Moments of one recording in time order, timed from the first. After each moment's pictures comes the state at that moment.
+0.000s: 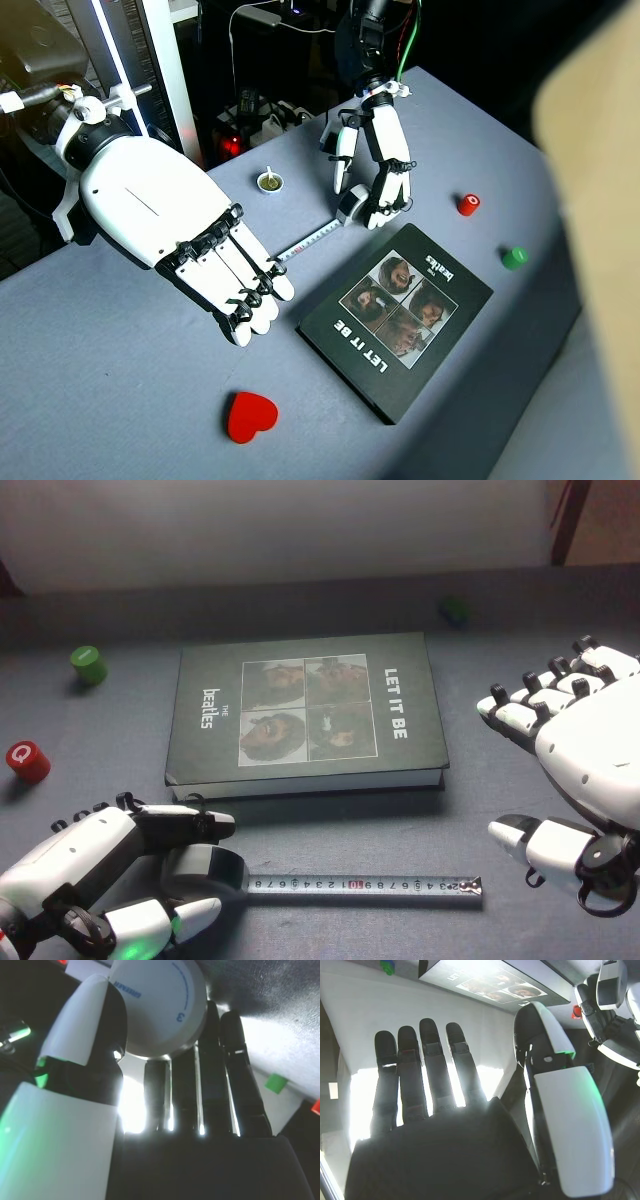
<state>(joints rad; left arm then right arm) 1.25 -0.99 0.79 -0.56 -1.04 0.66 -0.39 -0.89 0.38 1.48 0.99 -2.58</state>
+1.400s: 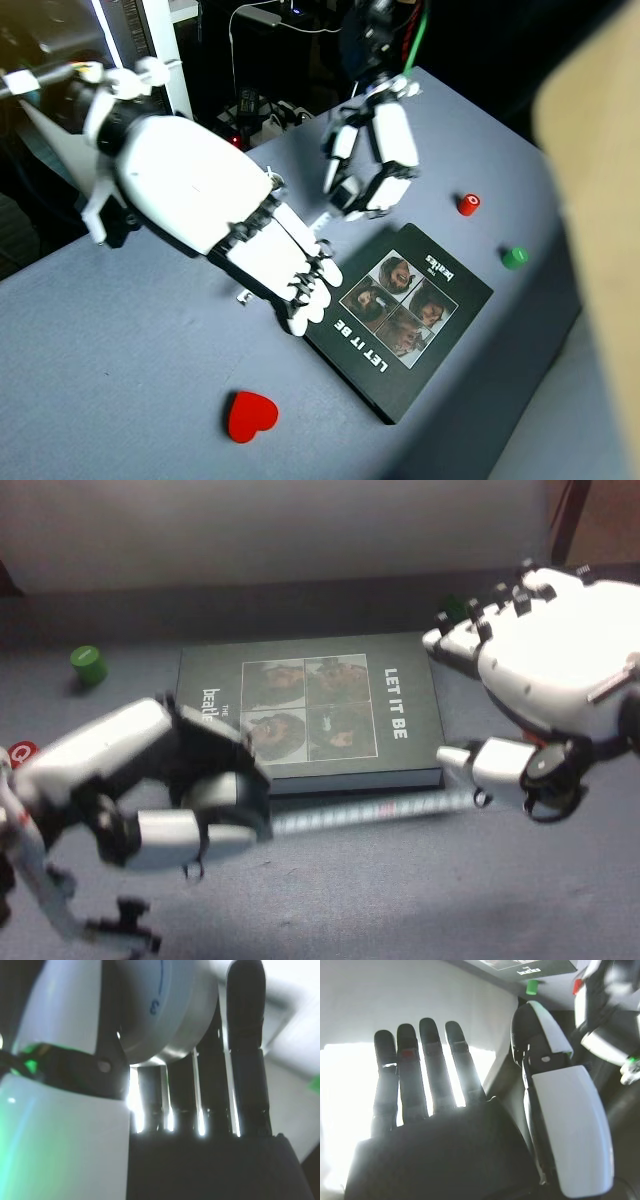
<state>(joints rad) 0.92 -0.85 0.76 -0.54 -0.77 0.72 -0.17 -0.94 0.48 1.61 0.88 -2.74</state>
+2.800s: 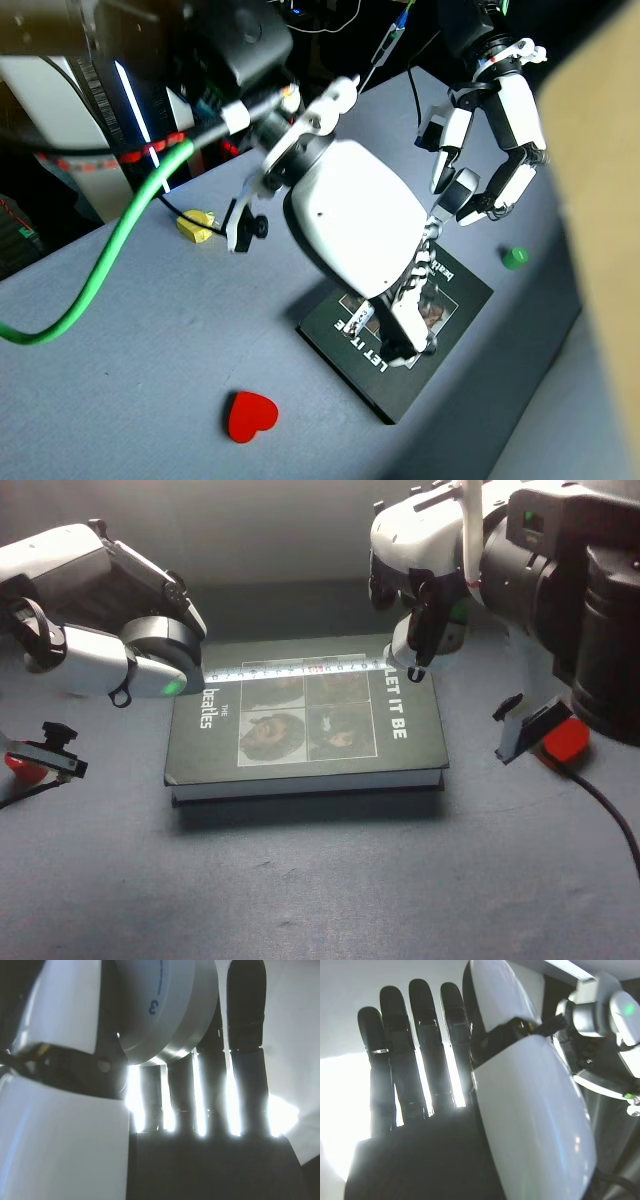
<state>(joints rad) 0.57 -0.79 1.03 -0.39 -0.34 0.63 0.00 -1.30 0.87 1.83 0.93 -2.82</state>
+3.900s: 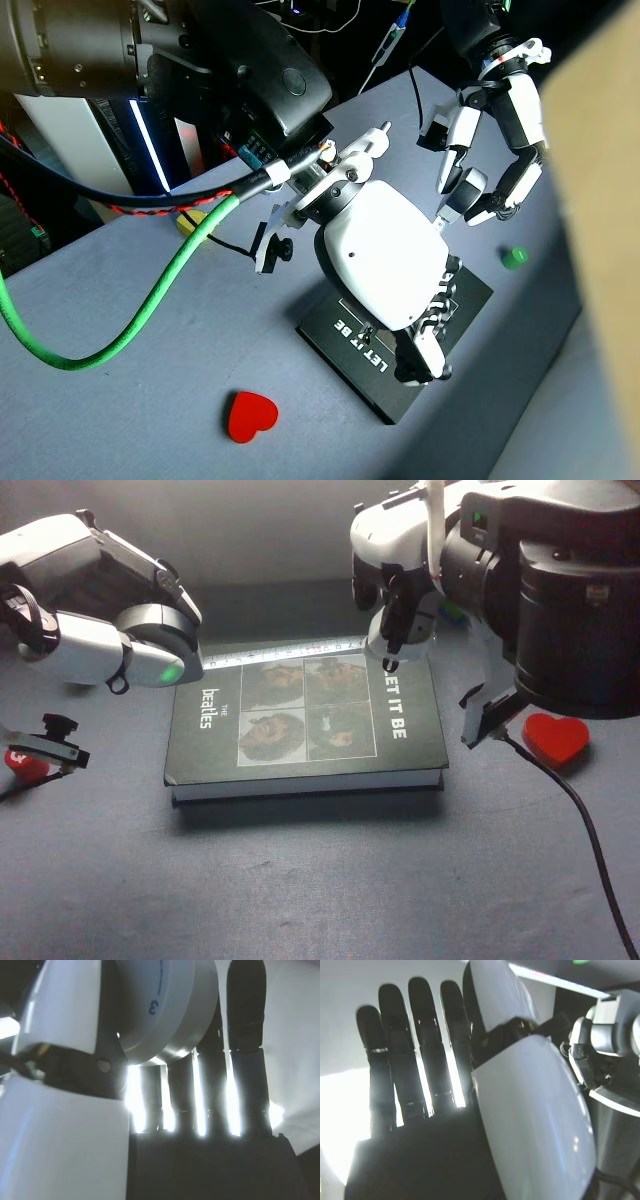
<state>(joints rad) 0.57 -0.80 1.04 -0.41 -0.34 0.60 -0.02 -1.39 1.01 1.87 0.88 -2.81</state>
